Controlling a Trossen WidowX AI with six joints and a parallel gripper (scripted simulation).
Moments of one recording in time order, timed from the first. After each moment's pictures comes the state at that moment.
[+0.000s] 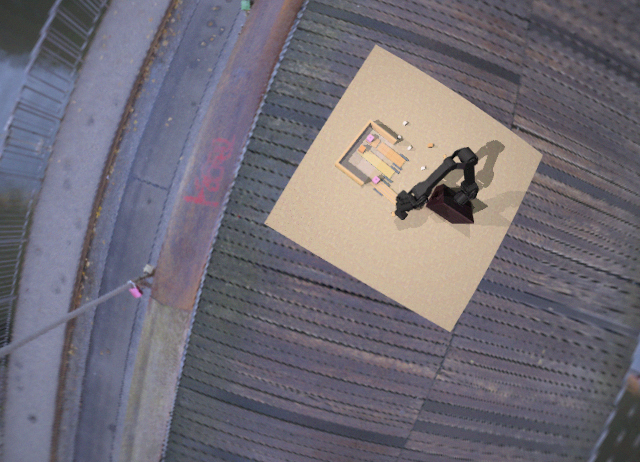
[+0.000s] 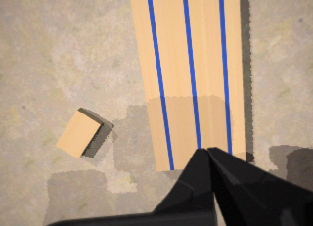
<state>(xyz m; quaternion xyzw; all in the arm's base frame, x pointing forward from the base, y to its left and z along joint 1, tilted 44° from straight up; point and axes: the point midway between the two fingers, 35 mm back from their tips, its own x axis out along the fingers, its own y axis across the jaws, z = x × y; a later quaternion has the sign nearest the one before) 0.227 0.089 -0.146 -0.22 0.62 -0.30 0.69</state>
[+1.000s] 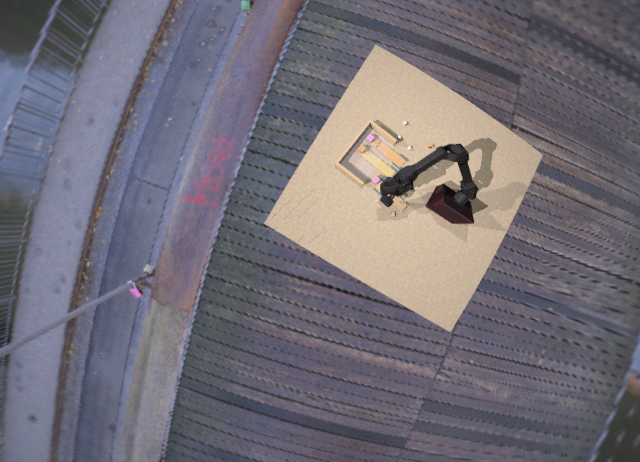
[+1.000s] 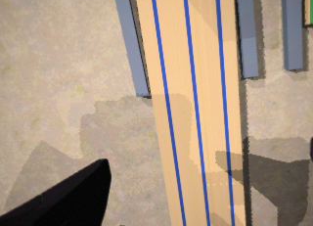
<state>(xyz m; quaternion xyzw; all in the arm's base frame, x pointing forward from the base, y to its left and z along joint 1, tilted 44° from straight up) 0.330 0.096 -0.120 -0.22 0.62 -0.30 0.69</state>
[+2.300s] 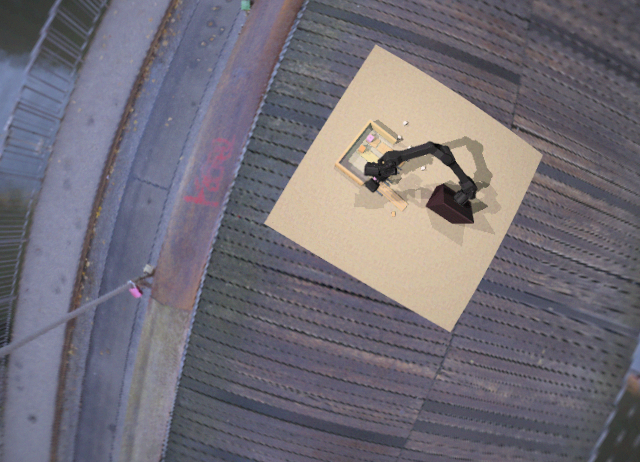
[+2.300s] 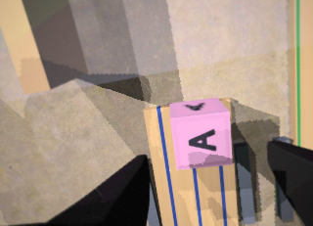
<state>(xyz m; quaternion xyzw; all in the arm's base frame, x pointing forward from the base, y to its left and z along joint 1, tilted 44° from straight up) 0.436 0.082 -0.102 -0.22 0.61 -0.30 0.70</state>
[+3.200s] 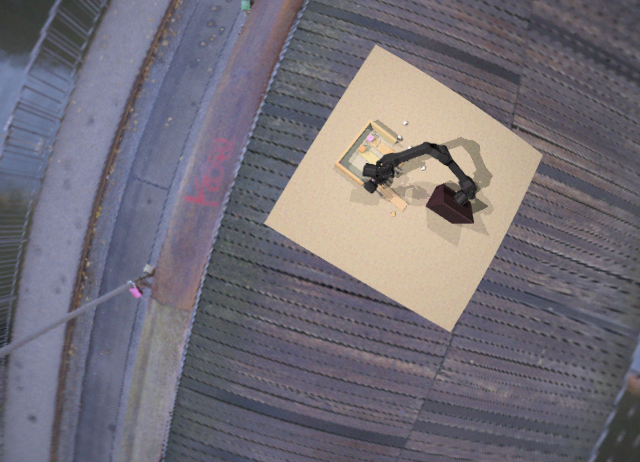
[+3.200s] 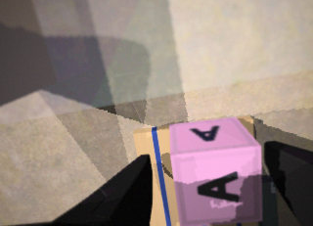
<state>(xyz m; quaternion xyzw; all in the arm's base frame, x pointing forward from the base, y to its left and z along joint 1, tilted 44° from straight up) 0.438 0.052 -0.133 -0.22 0.61 -0.30 0.69</state>
